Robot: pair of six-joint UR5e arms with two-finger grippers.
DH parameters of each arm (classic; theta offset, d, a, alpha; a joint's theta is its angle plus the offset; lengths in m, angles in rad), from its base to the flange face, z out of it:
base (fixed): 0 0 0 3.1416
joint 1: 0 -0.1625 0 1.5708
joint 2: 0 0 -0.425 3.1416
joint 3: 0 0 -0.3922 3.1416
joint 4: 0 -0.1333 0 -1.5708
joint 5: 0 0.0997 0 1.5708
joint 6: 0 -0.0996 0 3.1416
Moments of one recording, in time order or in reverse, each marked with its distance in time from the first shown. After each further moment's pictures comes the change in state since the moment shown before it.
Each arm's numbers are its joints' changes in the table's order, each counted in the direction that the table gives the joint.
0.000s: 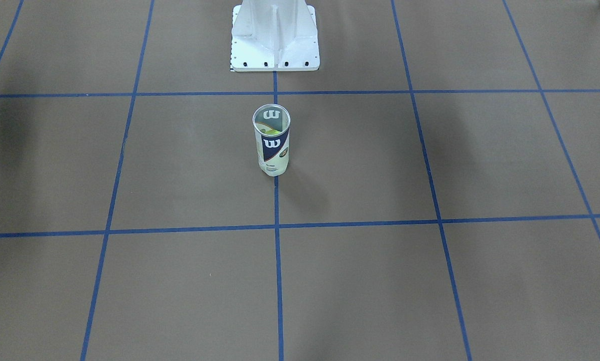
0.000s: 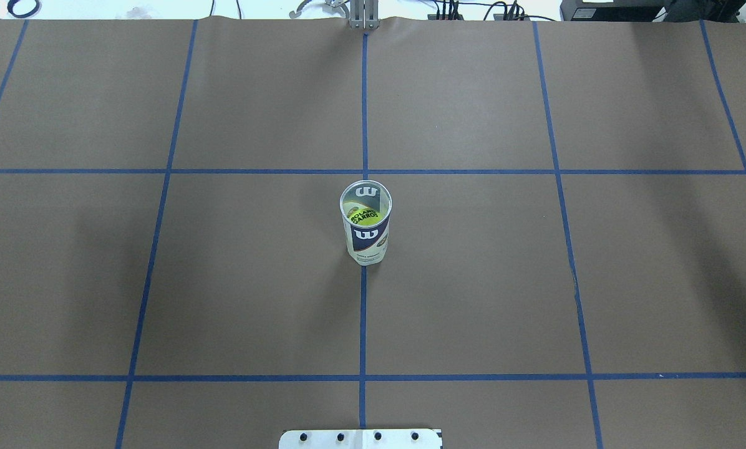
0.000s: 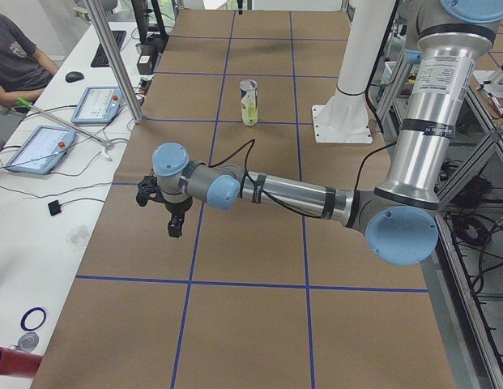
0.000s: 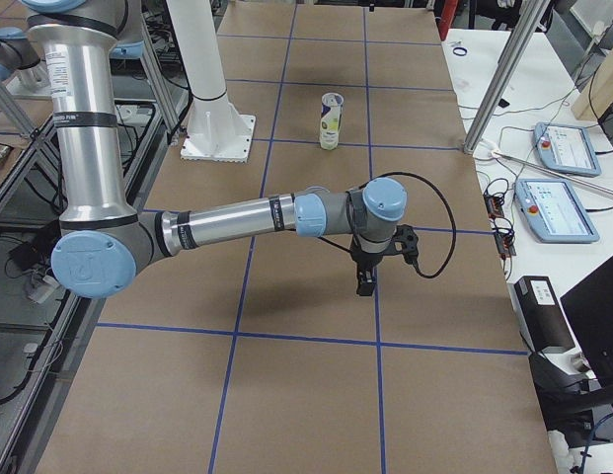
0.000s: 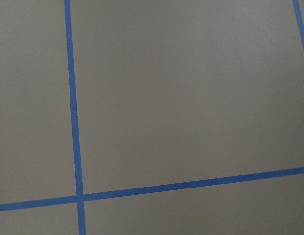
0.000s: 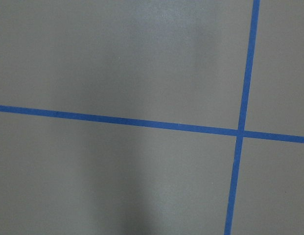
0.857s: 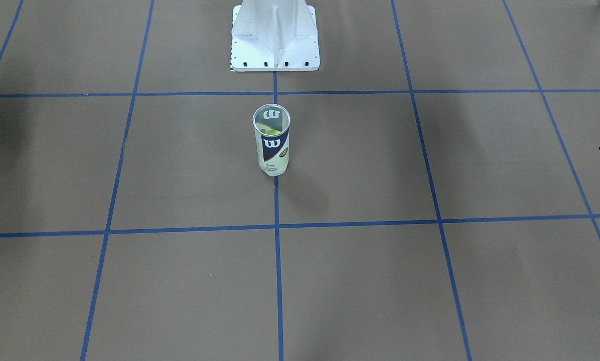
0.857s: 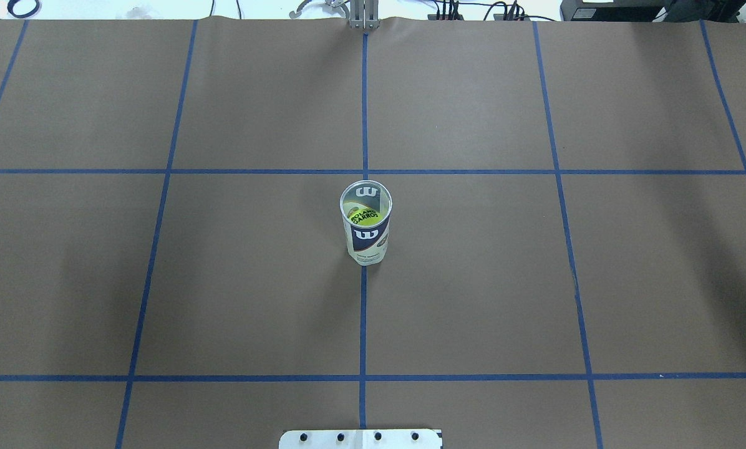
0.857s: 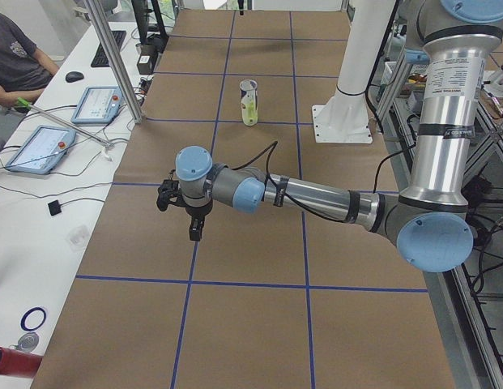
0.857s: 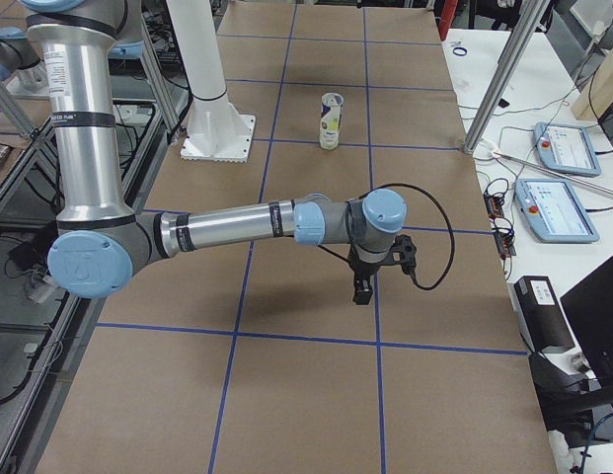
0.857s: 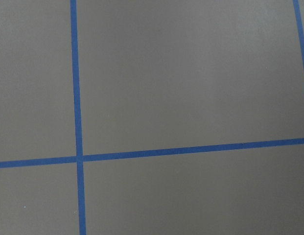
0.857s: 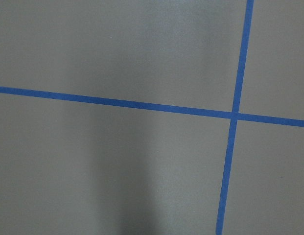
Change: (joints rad) left arm 0.009 -0.138 -0.135 -0.015 -0.025 0.008; right arm -0.004 -0.001 -0.035 -0.002 0.002 0.006
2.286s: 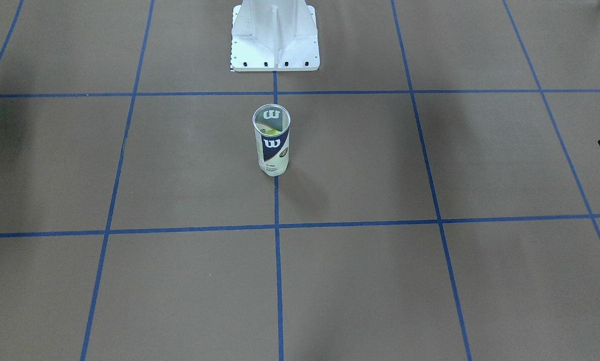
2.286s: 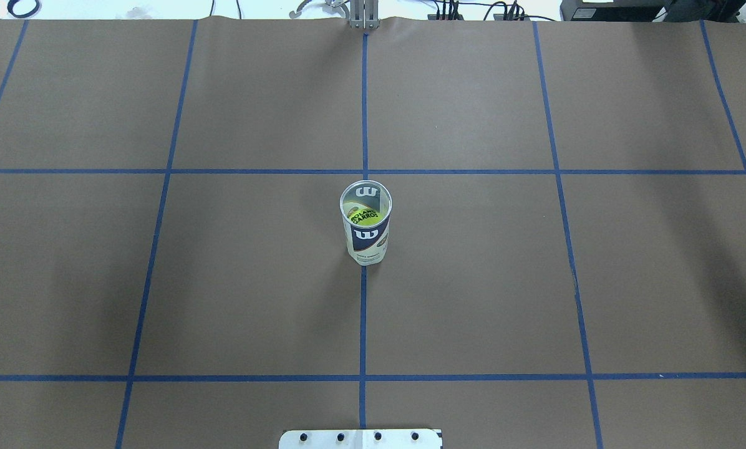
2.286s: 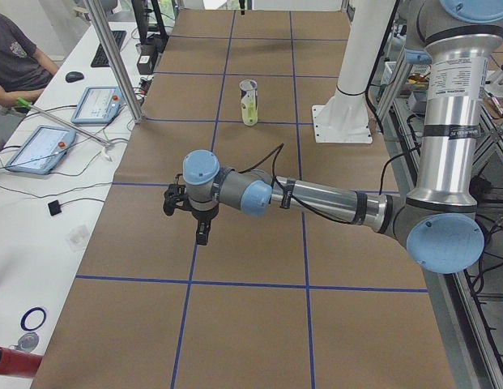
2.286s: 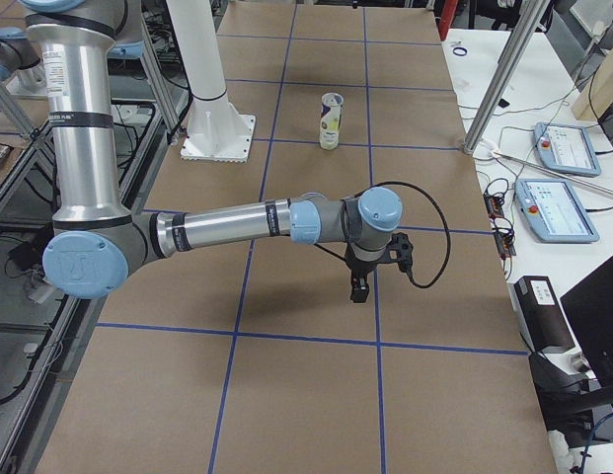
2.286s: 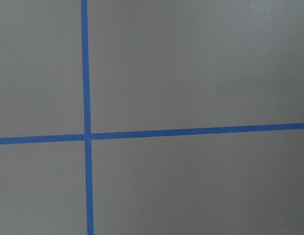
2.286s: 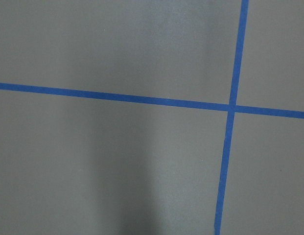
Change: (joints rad) left arm -0.002 -0.035 -0.026 -0.001 0.012 0.008; right arm 0.000 0.017 0.024 0.001 0.010 -0.006
